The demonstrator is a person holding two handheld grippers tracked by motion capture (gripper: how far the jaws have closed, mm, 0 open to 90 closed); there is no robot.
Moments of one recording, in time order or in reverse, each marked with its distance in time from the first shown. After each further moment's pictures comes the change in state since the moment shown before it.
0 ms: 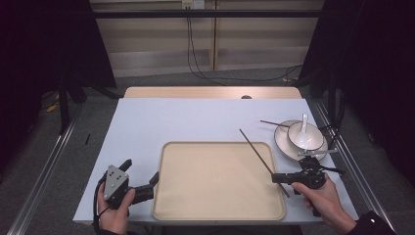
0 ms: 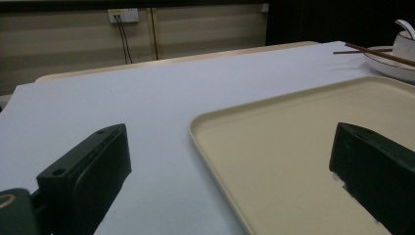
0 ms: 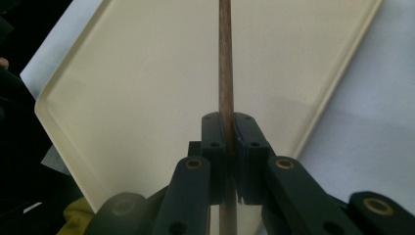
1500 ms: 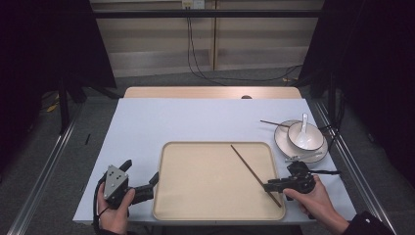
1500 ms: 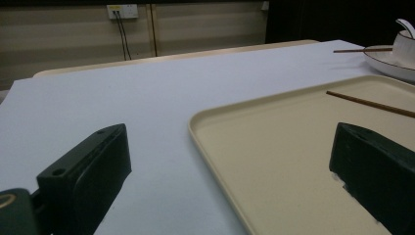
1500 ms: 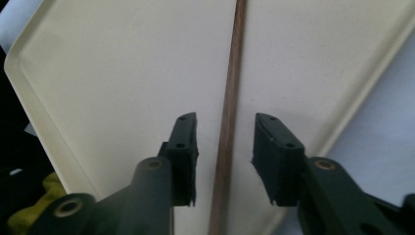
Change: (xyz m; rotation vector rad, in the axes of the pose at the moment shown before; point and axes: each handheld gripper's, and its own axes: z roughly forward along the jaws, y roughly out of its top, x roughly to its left) left arm 0.001 -0.001 0.000 0.008 -0.008 -0.011; right arm 0.002 -0.005 0.022 0.114 -0.002 -0.088
